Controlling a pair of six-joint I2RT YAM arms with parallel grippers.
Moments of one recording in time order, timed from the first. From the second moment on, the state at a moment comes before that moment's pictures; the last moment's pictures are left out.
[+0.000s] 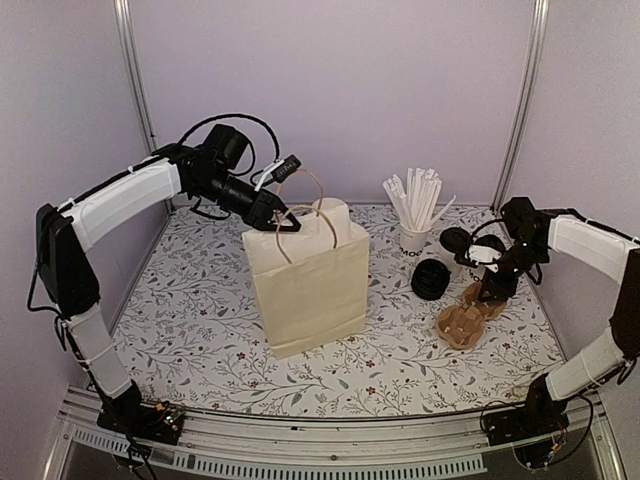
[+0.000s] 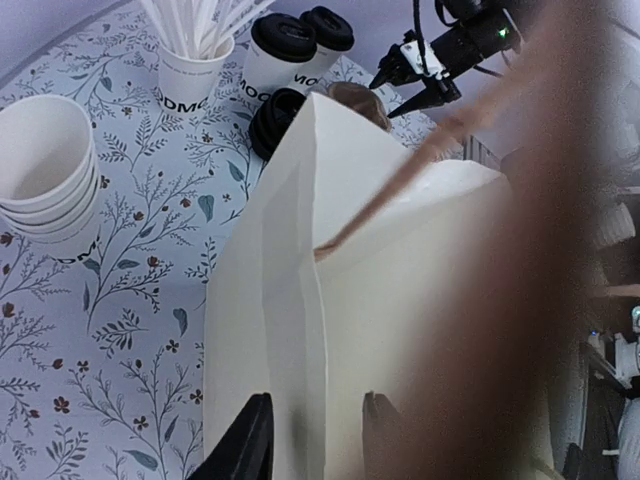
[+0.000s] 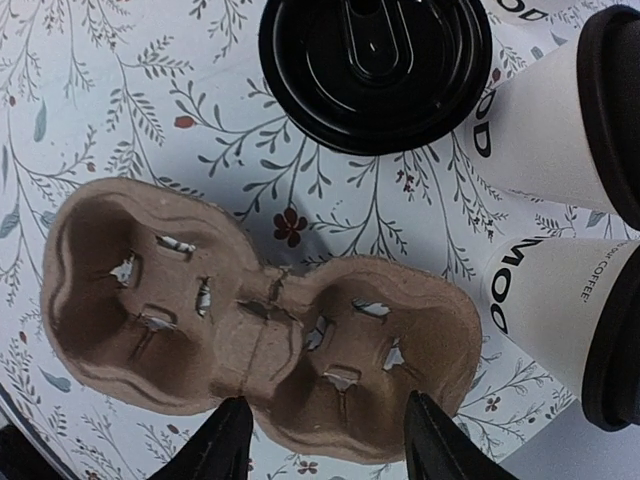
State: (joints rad) left arm -0.53 1.78 1.71 -0.85 0.78 0.17; right arm 0.12 1.41 1.03 -0.89 -0.18 -0.94
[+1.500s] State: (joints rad) left arm -0.44 1.20 1.08 0.03 0.55 0.13; right arm 0.21 1.40 0.99 -1.02 -0.17 -1.03
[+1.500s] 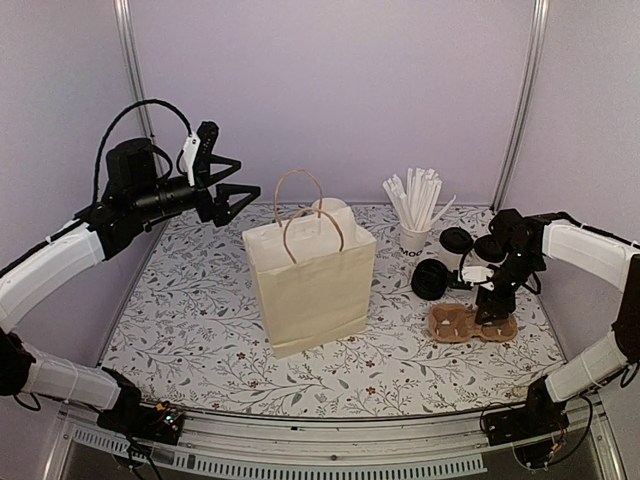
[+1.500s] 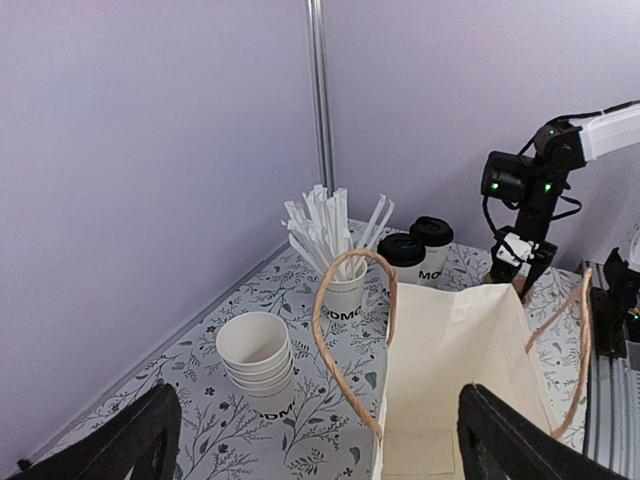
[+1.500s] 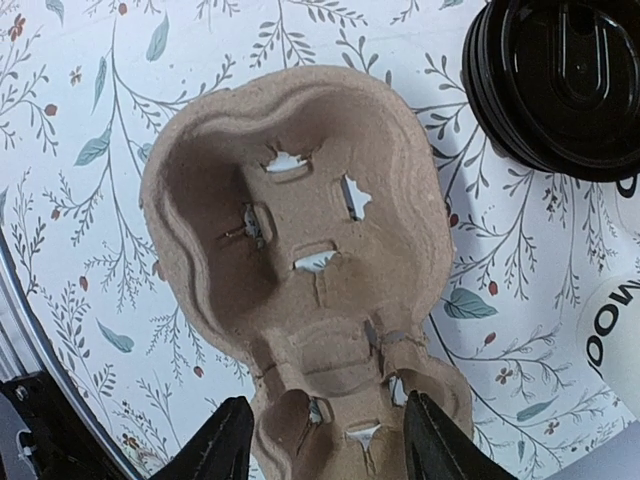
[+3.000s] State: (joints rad) left arm -0.42 1.23 1.08 0.04 0.64 0.12; right arm 0.21 1.46 0.89 -0.88 -0.13 -1.11
